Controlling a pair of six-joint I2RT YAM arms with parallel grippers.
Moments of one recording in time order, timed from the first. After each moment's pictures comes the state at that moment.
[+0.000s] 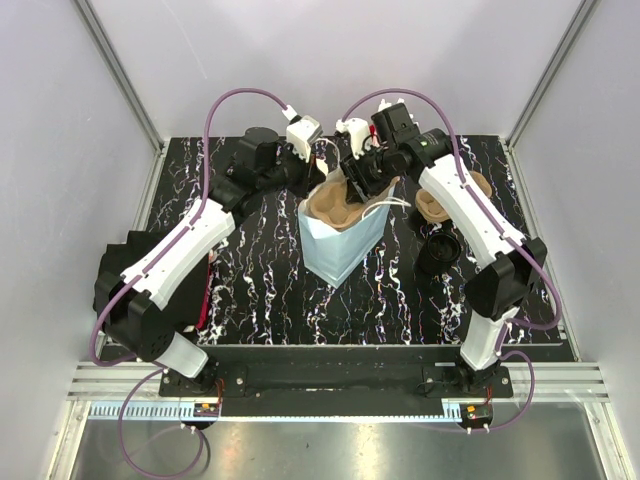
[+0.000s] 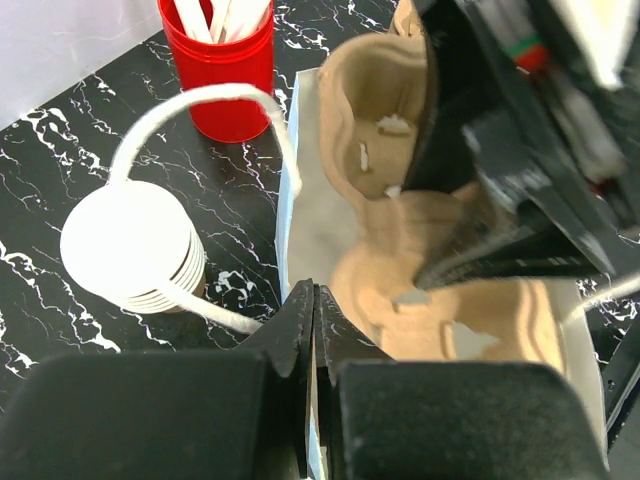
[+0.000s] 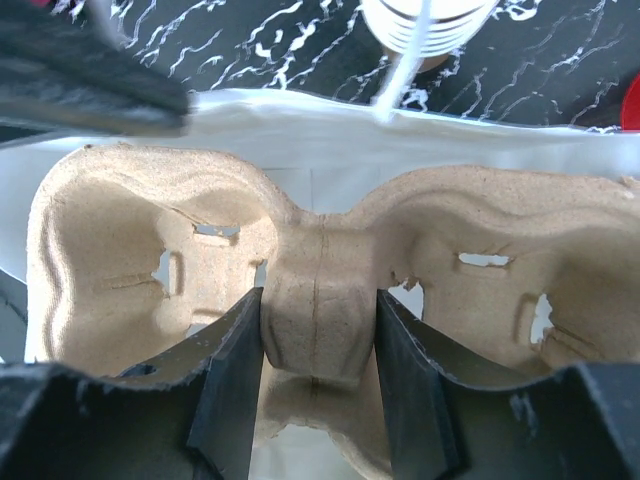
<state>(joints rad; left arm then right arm) -0.54 1.51 1.46 -0.32 0.33 -0.01 0.50 1.83 1.98 -1.03 -0.35 -0.20</state>
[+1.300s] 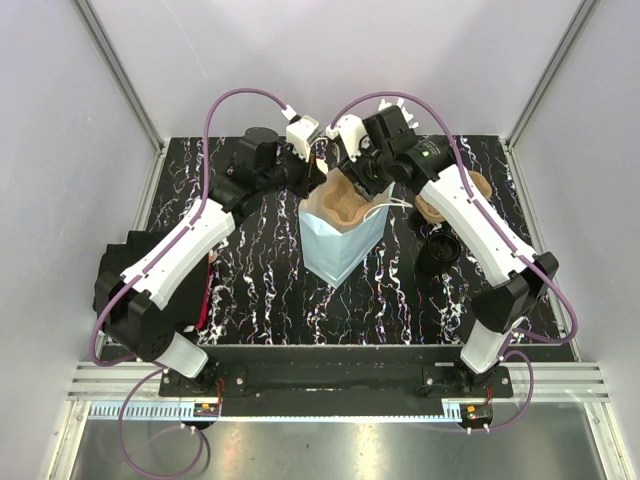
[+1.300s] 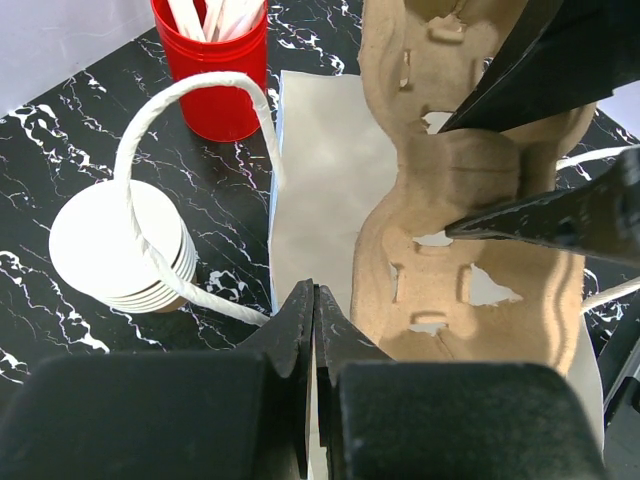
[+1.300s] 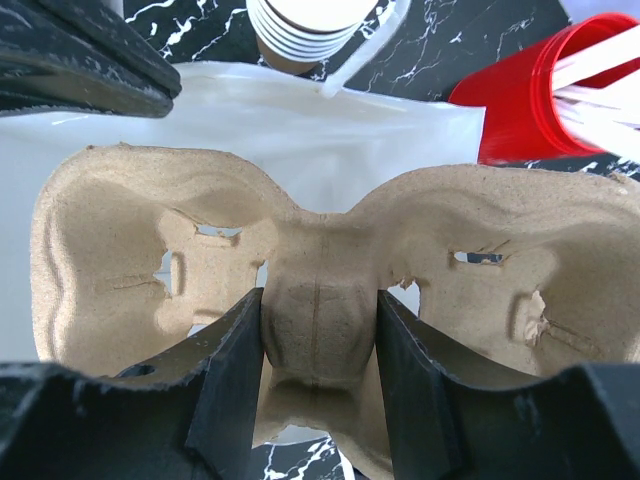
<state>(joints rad) -0.54 1.51 1.46 -0.32 0.34 -0.04 0.61 1.74 1.99 -1.03 0.00 -0.32</state>
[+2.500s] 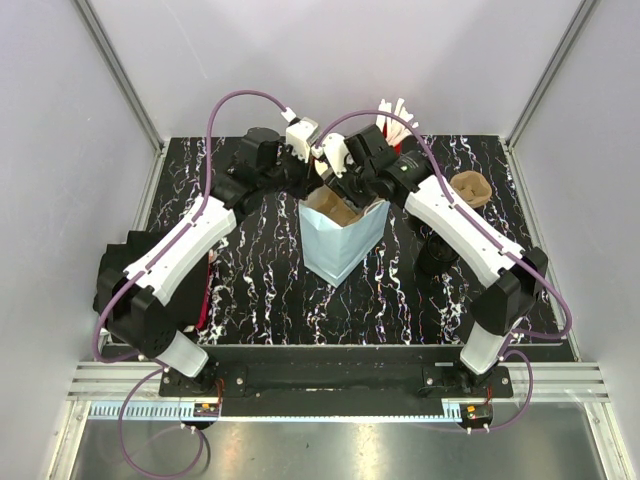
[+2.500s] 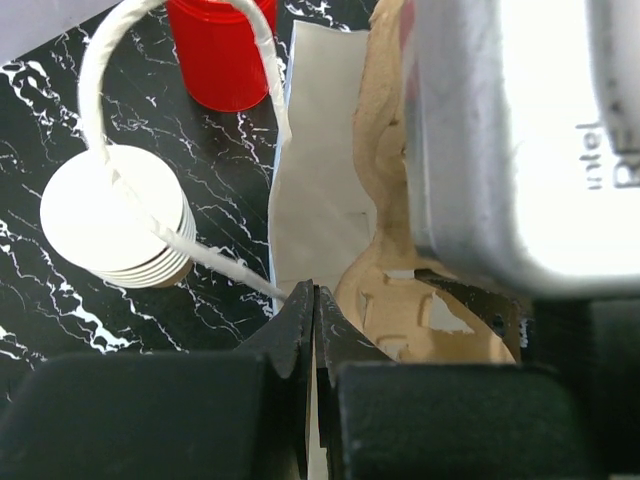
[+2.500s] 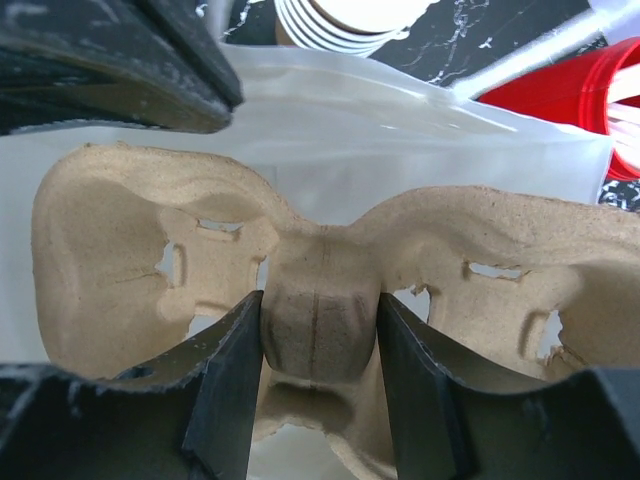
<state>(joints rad) -0.53 1.53 1.47 -0.37 0.33 -0.05 0.68 1.75 1.84 -0.90 0.05 -0.34</state>
